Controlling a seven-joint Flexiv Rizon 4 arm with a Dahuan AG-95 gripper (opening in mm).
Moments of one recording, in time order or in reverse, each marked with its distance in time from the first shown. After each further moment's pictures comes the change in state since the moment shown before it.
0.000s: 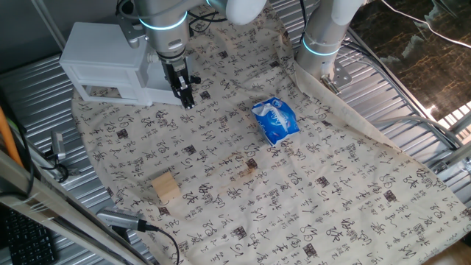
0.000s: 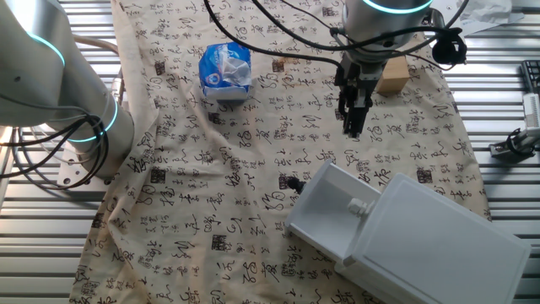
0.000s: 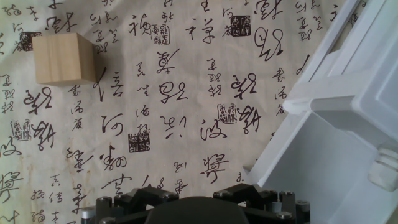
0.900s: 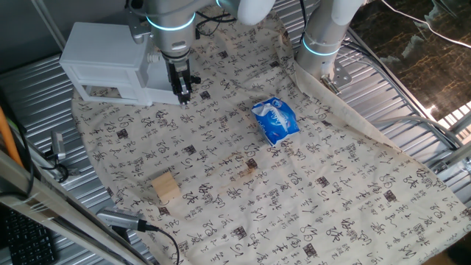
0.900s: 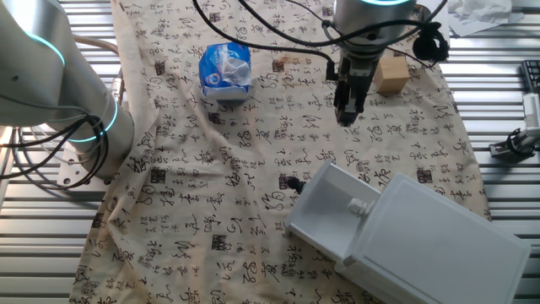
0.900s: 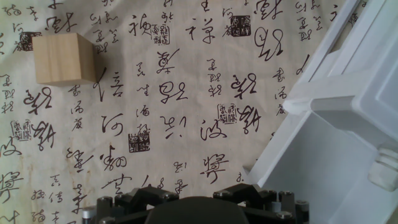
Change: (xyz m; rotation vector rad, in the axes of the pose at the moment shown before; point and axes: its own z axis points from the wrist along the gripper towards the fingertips) arm 0.001 -0.001 -0.002 0.033 -0.044 0.139
